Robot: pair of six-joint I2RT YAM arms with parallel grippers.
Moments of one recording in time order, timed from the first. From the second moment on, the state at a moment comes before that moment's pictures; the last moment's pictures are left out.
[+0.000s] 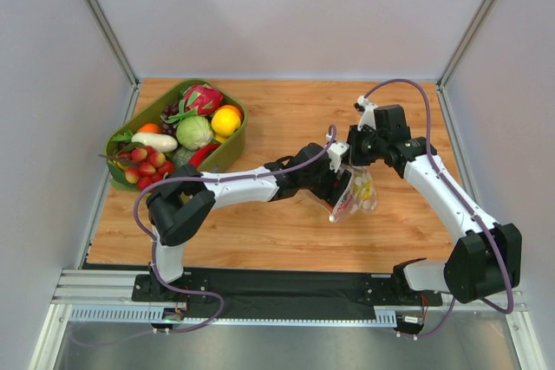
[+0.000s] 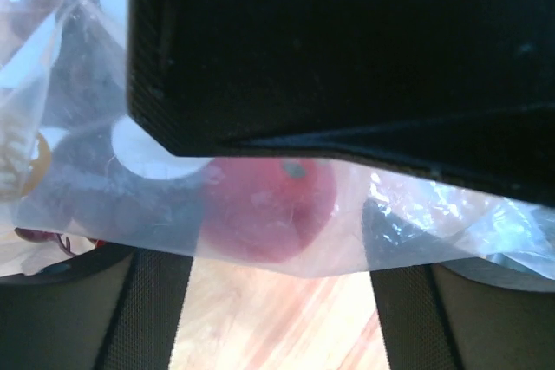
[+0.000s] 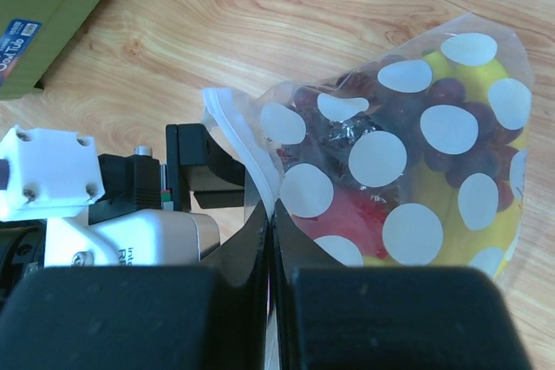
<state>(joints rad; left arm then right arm) -1.00 1.91 1.28 0.03 0.16 -0.31 0.28 1.32 1.08 -0.55 -0.37 0.28</state>
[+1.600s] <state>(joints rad) -1.05 1.95 1.10 0.33 0.01 -0.30 0.27 1.30 1.06 -0.54 -0.33 0.29</state>
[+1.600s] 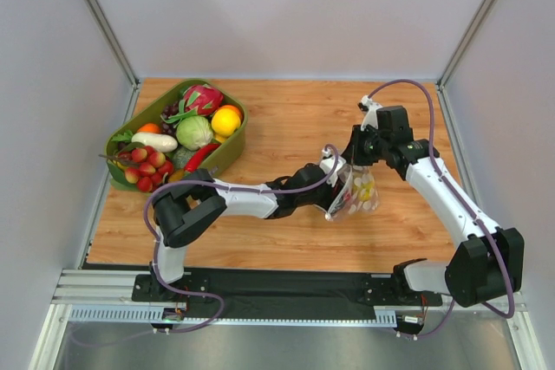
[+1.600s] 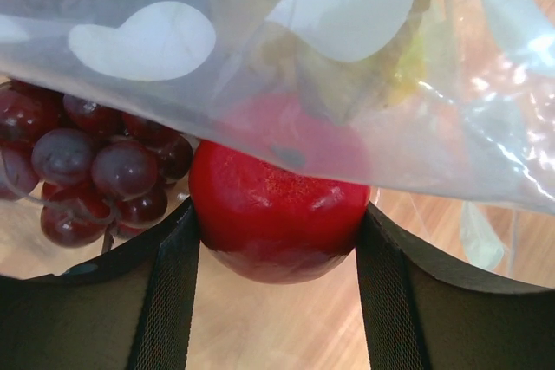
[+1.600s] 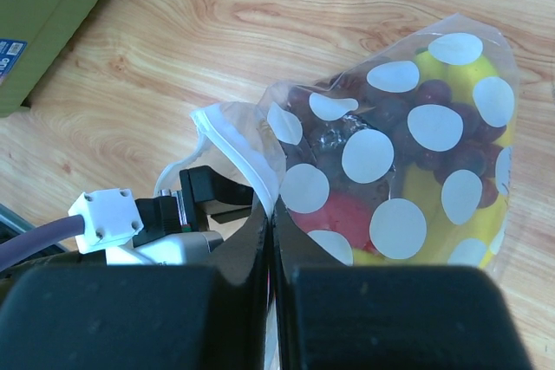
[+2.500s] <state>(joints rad) -1.01 1.58 0.95 0.17 -0.11 -0.31 0.27 1.29 1.06 -0.55 -0.35 0.29</state>
